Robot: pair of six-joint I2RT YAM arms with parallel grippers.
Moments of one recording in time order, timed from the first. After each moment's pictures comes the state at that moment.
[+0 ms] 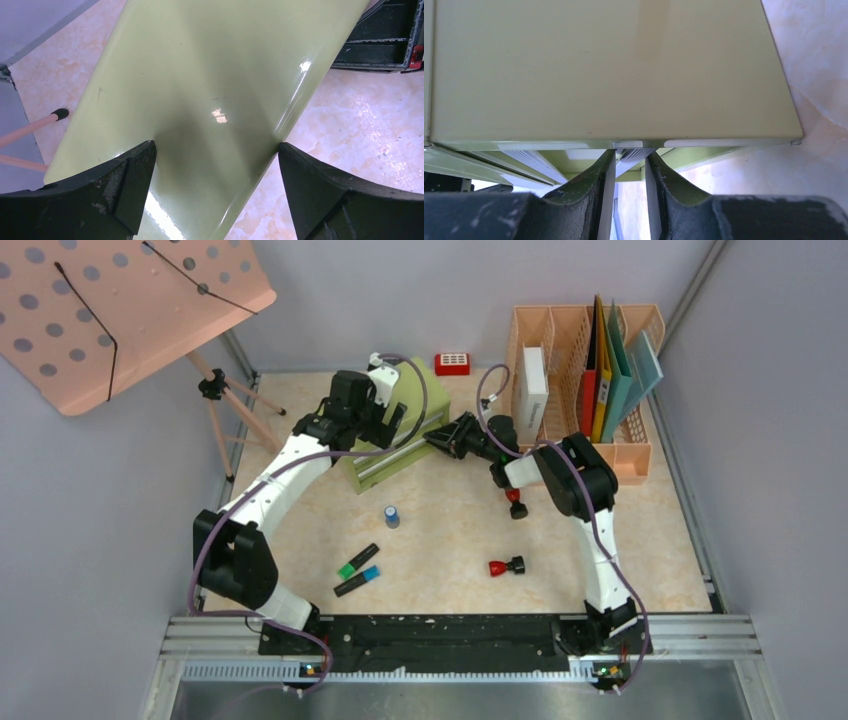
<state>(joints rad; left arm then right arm) -0.37 1.54 1.34 -0.43 -0.09 0.21 0.45 2.30 1.23 0.97 -0.50 1.32</state>
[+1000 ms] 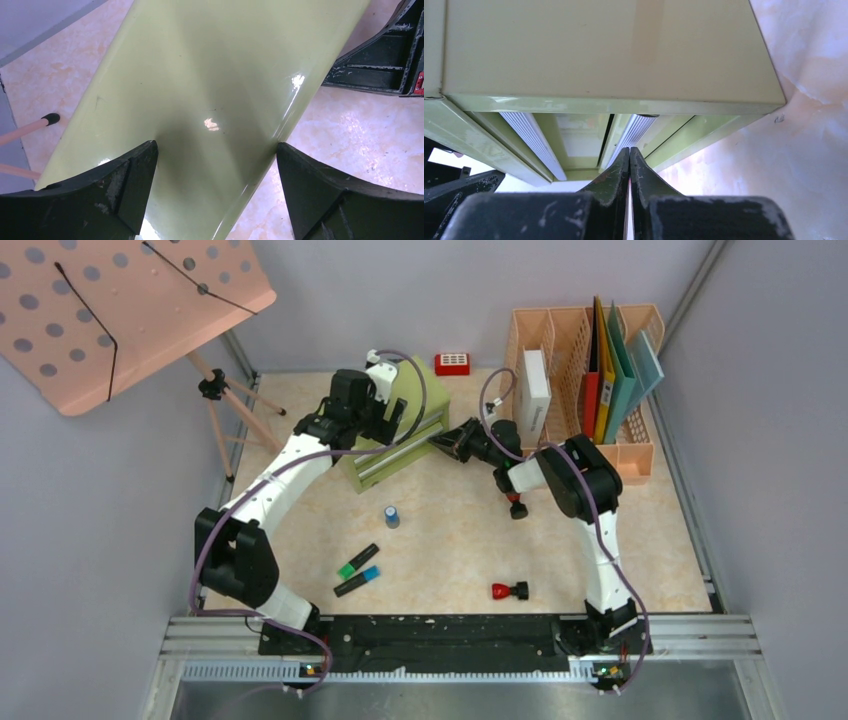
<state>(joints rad) -0.37 1.55 1.33 -0.39 -0.07 0.16 0.45 2.26 1.15 1.00 -0.46 1.31</state>
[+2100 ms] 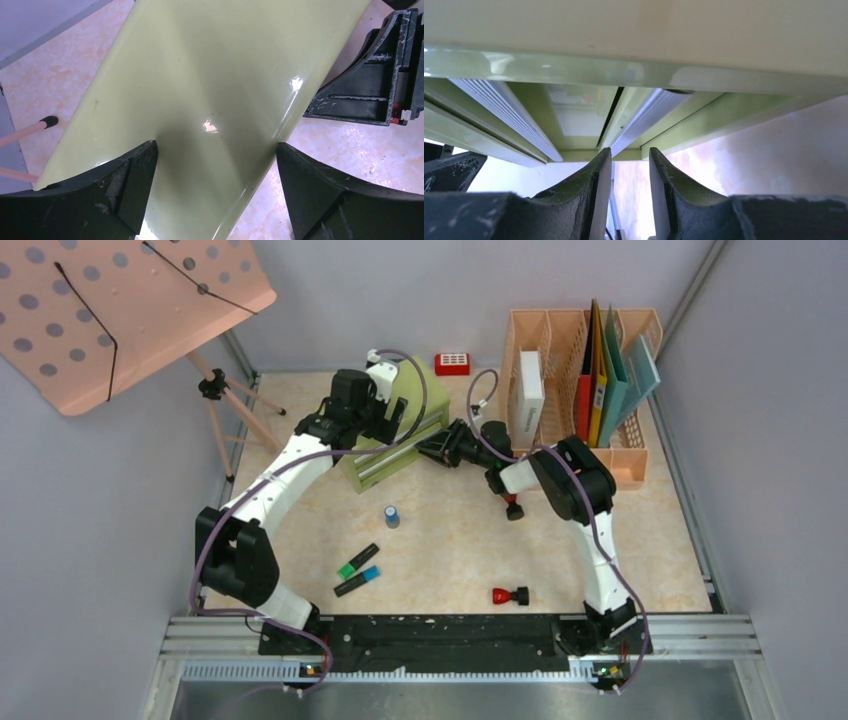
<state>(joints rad) -0.37 1.56 1.33 -0.37 -0.07 0.15 0.51 2.27 1.17 0.97 -0.52 1.29</state>
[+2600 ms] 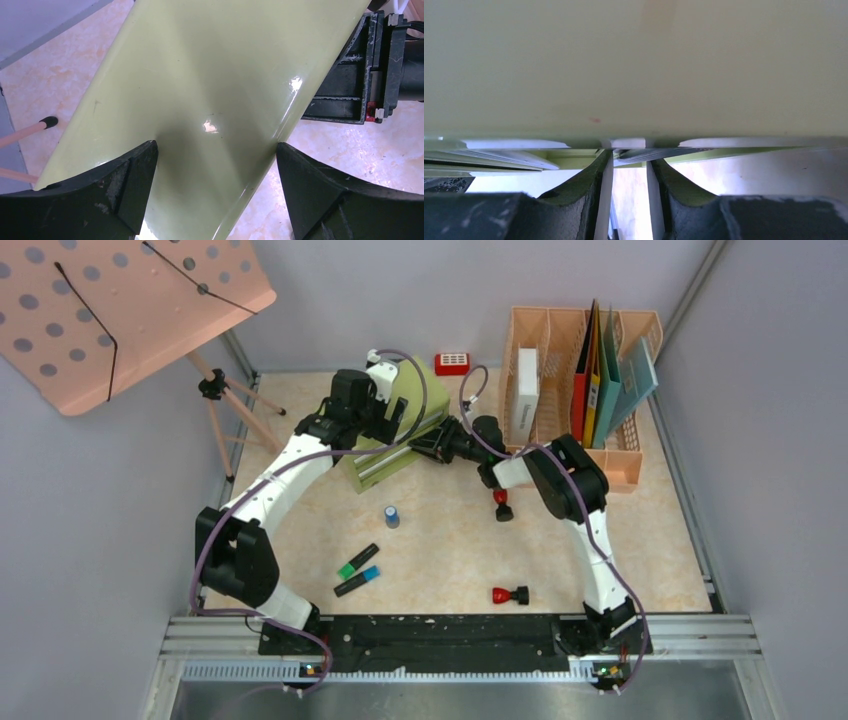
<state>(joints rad) -0.37 1.56 1.33 -0.37 -0.07 0.16 0.53 2.33 1.29 0.91 -0.54 1.27</state>
